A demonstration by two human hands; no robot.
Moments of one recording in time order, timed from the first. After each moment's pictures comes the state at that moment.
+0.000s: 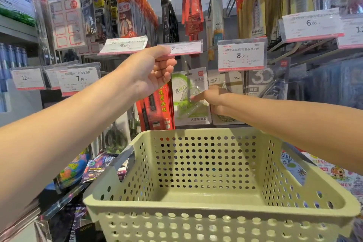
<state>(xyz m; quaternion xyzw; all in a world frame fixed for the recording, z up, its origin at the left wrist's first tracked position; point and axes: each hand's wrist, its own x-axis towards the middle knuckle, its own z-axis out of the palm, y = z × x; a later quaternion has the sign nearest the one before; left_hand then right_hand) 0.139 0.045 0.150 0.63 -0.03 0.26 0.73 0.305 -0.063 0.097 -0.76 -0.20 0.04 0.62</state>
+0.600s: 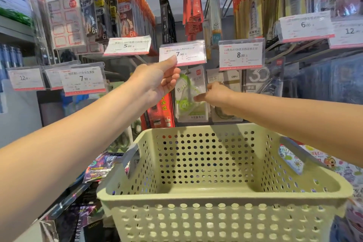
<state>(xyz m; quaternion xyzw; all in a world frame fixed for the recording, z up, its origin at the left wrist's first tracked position) 0.149 0.047 0.135 0.61 -0.04 0.26 0.75 0.268 -0.074 0.097 -0.86 -0.20 -0.09 0.46</state>
